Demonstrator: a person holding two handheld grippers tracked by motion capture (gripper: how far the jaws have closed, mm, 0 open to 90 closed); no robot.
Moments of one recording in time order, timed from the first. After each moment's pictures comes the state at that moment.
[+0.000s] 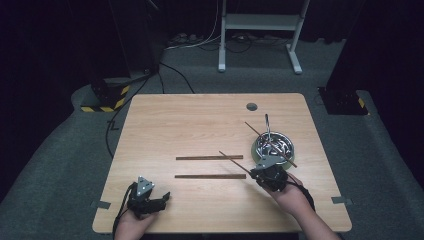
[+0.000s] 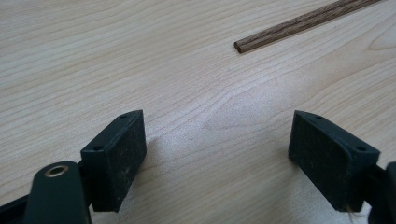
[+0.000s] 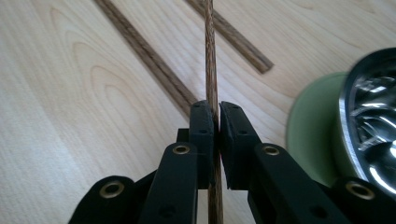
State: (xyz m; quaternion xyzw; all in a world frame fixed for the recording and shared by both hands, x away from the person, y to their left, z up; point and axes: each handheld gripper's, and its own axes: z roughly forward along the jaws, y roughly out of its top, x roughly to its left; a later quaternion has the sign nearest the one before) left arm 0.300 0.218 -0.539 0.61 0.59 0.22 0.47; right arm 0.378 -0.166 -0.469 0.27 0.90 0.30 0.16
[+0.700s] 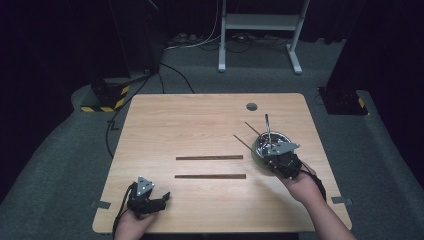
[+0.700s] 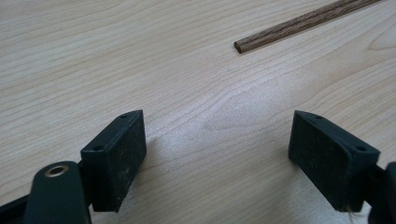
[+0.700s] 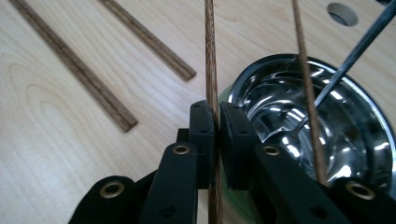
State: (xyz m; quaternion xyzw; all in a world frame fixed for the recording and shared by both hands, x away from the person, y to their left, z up) left arm 0.300 0.218 -0.539 0.61 0.59 0.22 0.47; right arm 0.403 -0.198 -0.441 0.31 0.88 0.30 0.20
